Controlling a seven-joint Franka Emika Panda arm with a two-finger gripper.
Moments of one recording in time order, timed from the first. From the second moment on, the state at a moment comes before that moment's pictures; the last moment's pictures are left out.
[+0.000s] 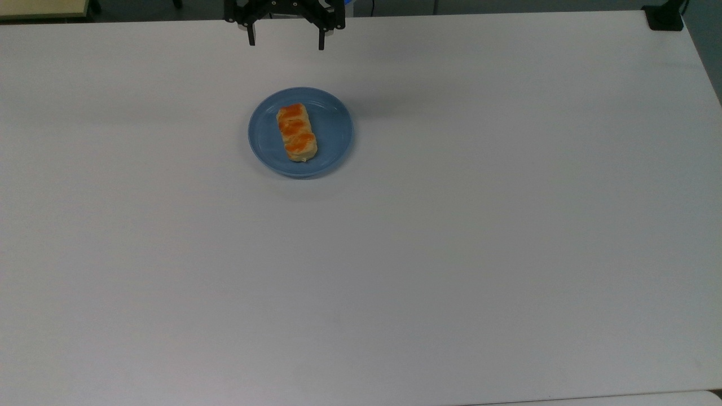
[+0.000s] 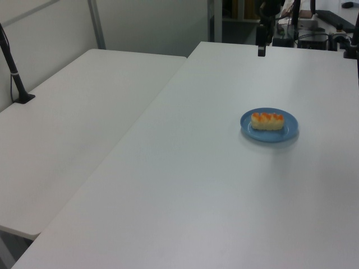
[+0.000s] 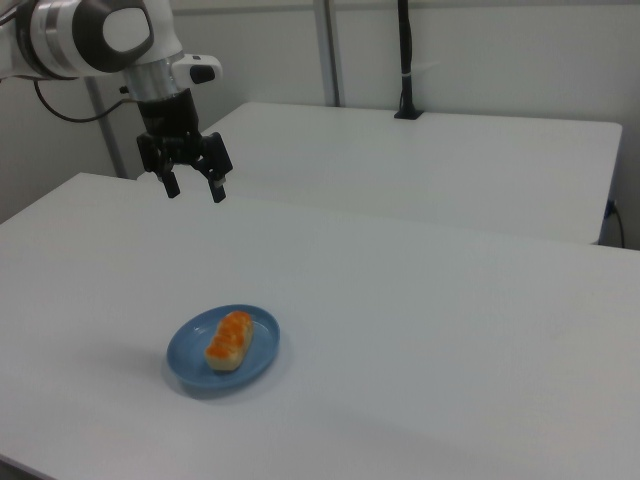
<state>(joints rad) 0.05 0.03 0.01 -1.64 -0.10 1.65 0.03</state>
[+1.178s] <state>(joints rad) 0.02 0.01 0.01 -1.64 -0.10 1.62 0.04</state>
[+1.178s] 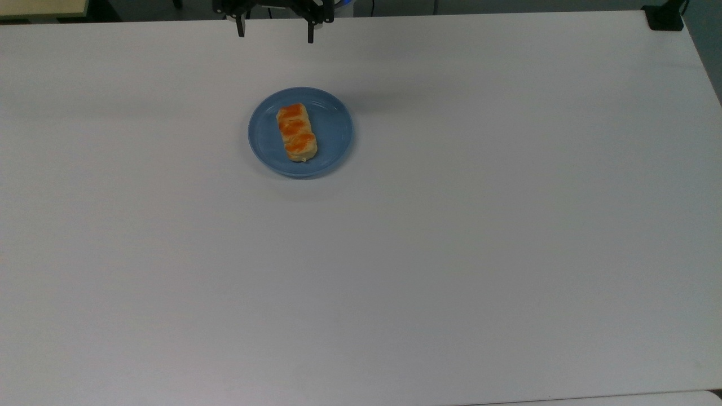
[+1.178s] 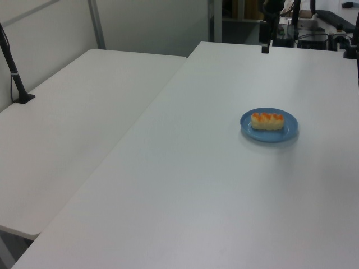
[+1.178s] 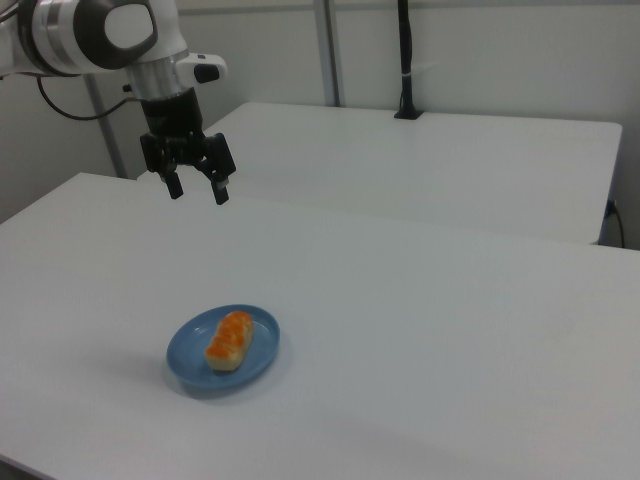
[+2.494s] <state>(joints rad) 0.03 0.03 0.02 -1.64 -0.08 1.62 -0.01</state>
